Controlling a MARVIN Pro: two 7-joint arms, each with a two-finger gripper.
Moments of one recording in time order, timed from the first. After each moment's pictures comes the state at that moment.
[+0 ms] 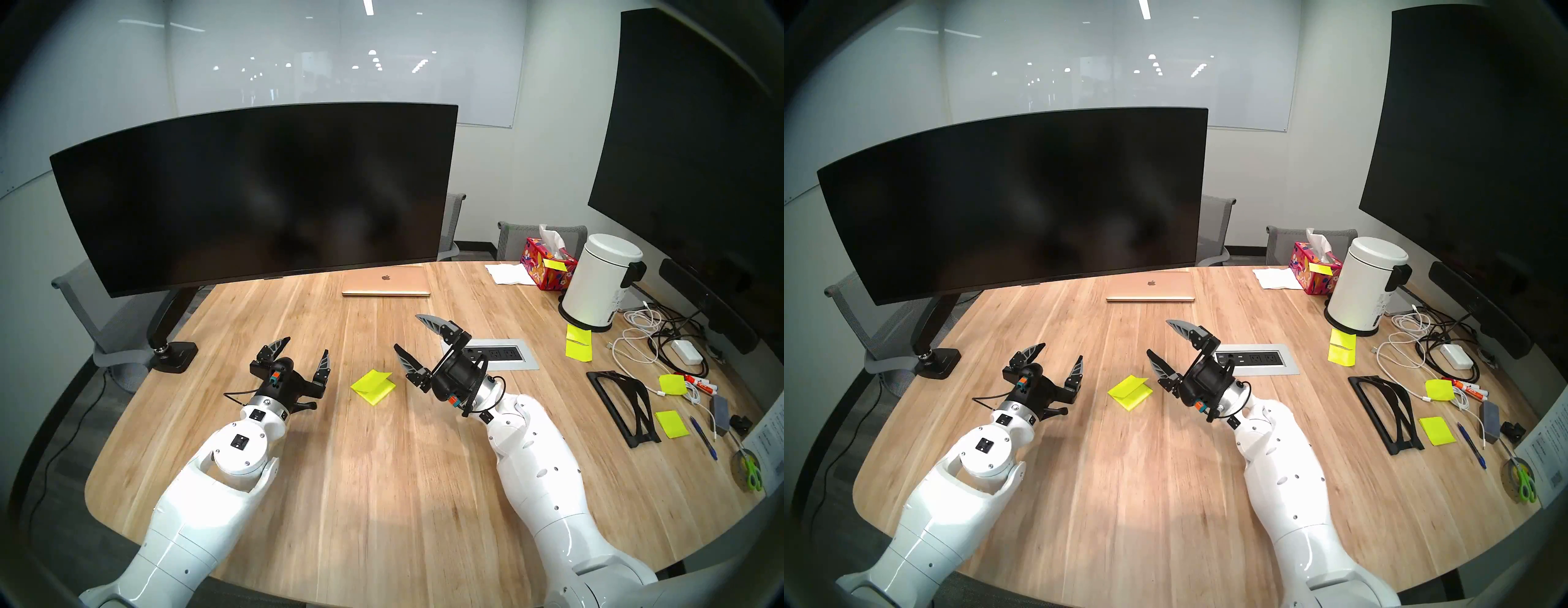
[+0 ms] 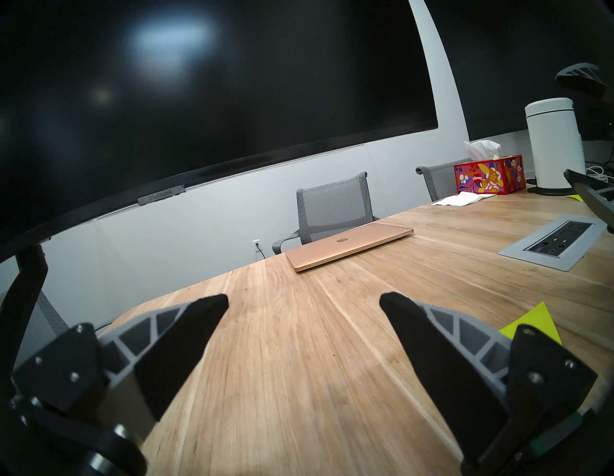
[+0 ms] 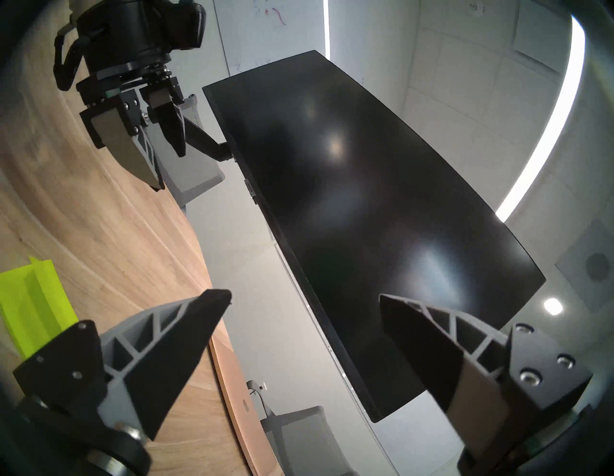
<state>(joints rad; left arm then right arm) 1.64 -1.18 -1.36 -1.60 -0.10 -0.12 0.08 -1.34 -1.51 1.52 -1.21 -1.20 -0.96 -0.13</state>
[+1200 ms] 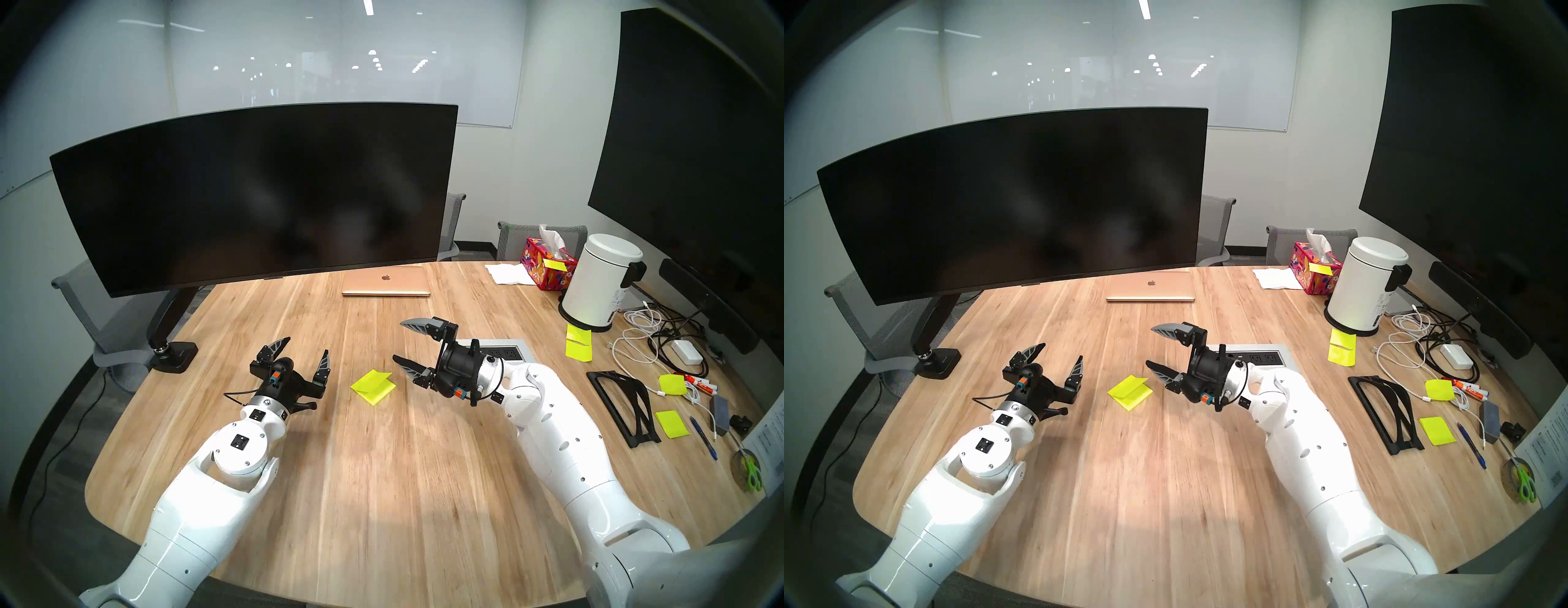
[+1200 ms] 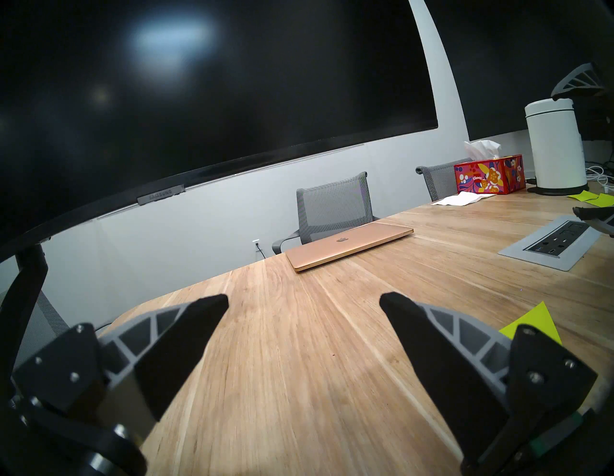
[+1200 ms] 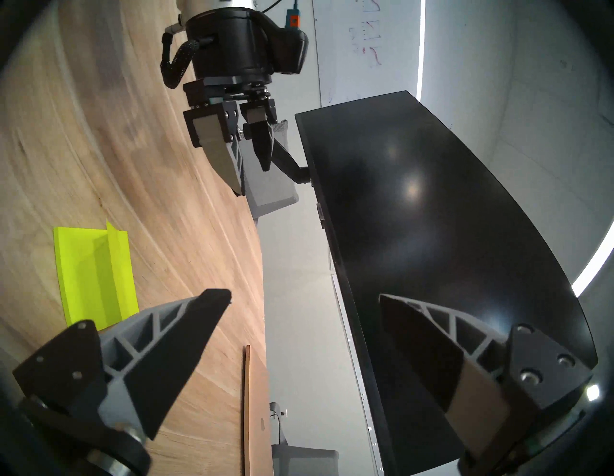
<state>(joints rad) 1.64 -1.18 -1.36 -1.60 -0.10 -0.12 0.08 -1.23 -1.32 1.33 -1.25 -1.13 -0.96 0.06</state>
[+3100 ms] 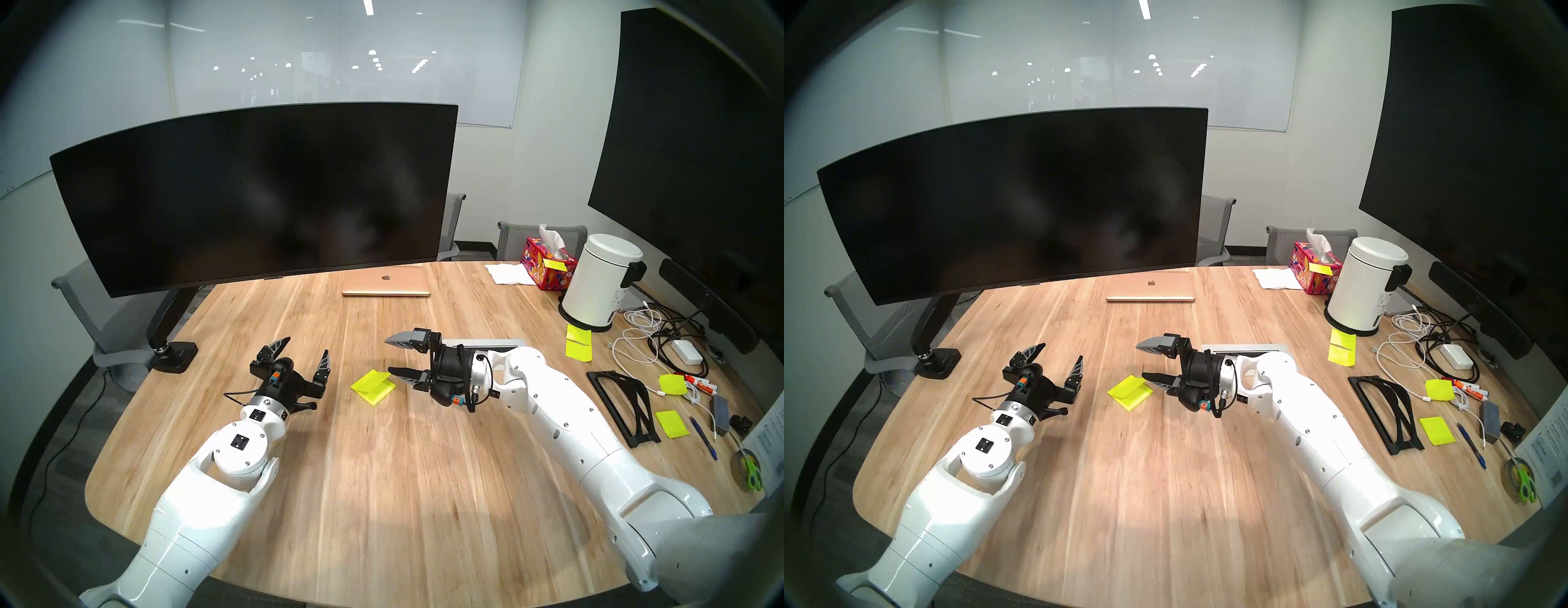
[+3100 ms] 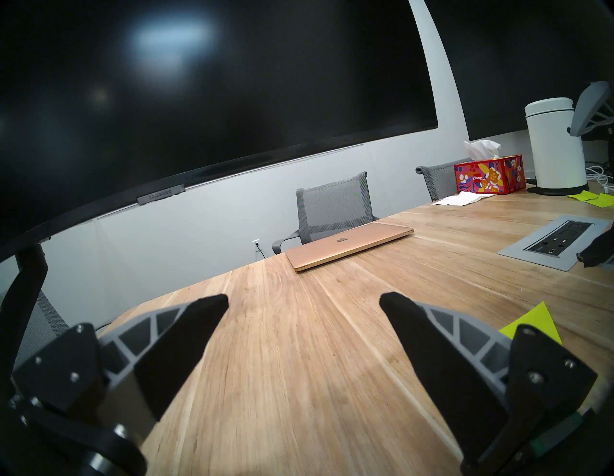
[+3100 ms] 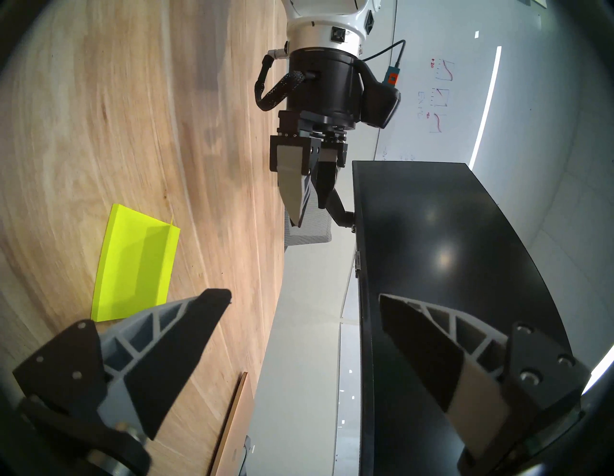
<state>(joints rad) 1.64 -1.18 -1.36 -1.60 -0.10 -0.12 0.08 -1.08 -1.20 1.08 -1.17 -1.39 -0.96 -0.22</state>
